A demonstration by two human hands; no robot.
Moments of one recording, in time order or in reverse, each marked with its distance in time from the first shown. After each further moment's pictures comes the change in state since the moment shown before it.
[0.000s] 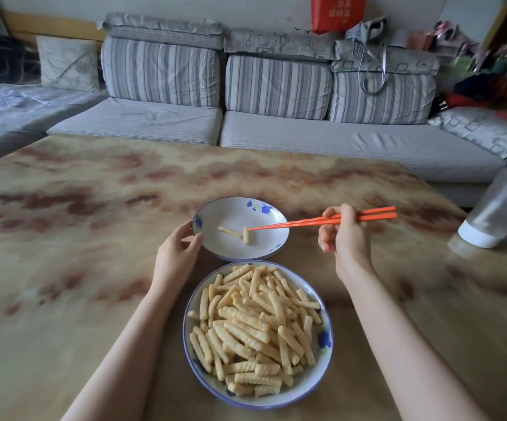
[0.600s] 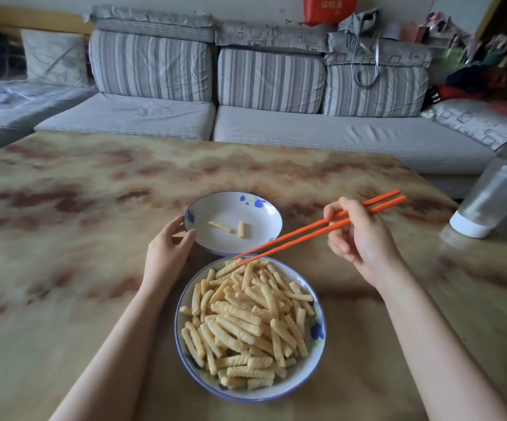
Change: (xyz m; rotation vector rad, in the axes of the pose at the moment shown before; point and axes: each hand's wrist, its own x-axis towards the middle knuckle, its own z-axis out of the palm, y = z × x) left_hand 0.001 -0.005 0.000 -0.015 0.001 0.046; right_hand -0.018 -0.027 -0.036 -0.114 -0.406 -0.015
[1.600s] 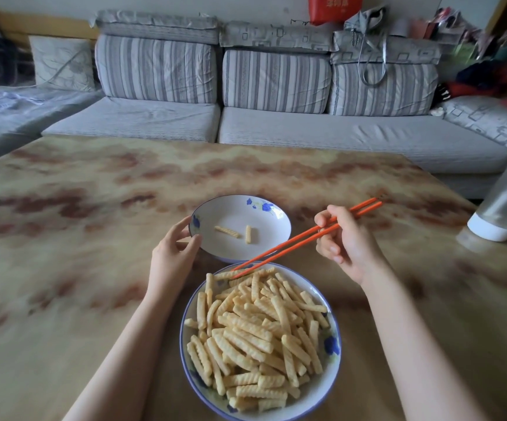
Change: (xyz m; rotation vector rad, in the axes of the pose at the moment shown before) left_hand 0.003 -0.003 0.002 -0.063 0.003 -0.016; right_hand 0.037 0.037 0.007 0.144 -0.067 0.118
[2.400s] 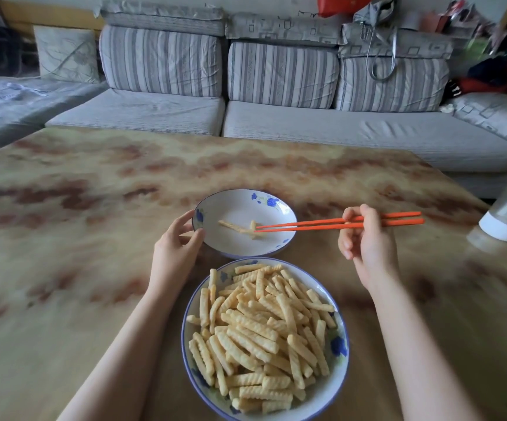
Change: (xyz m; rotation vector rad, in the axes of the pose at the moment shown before) left_hand 0.001 0.001 0.000 0.009 0.026 0.002; right_hand -0.001 0.012 -0.006 0.059 0.309 -0.160
